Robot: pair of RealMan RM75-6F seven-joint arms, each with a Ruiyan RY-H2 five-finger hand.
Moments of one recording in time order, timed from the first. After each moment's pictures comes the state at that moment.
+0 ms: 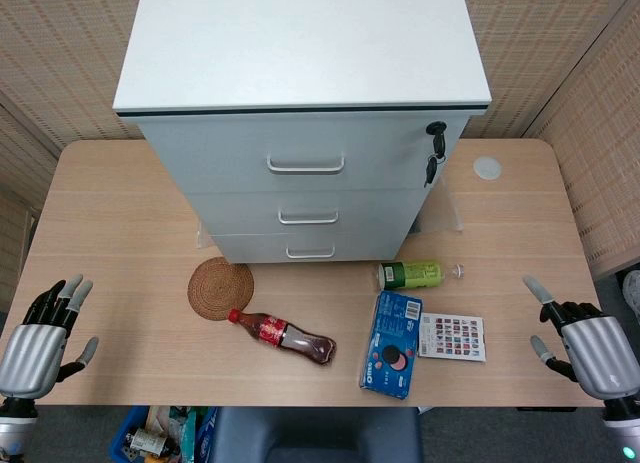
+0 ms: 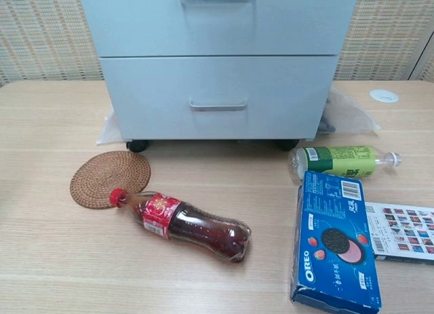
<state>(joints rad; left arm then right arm) -0.10 -1.12 -0.01 -1.66 1.59 1.51 0.17 0.07 -0.99 -0.02 -1.70 -1.70 1.55 -0.09</state>
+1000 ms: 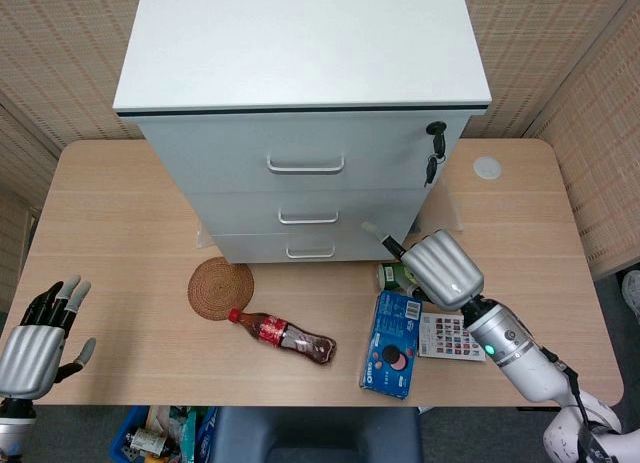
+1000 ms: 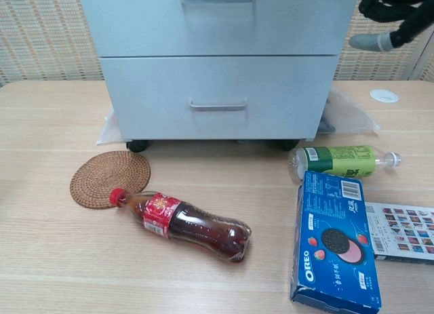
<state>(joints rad) -0.10 -1.11 -0.01 -1.67 1.57 1.50 0.19 0.60 -0.99 0.27 -2.05 -1.35 1.00 -0.46</state>
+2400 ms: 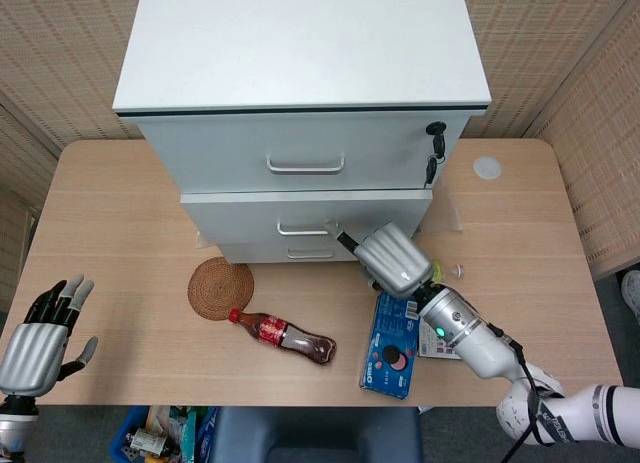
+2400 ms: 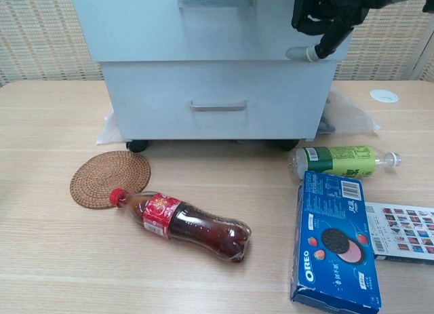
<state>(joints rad) -0.11 -1.11 -0.01 -1.68 1.56 1.48 0.20 0.83 -1.10 0.22 -2.01 -1.16 0.97 -0.60</state>
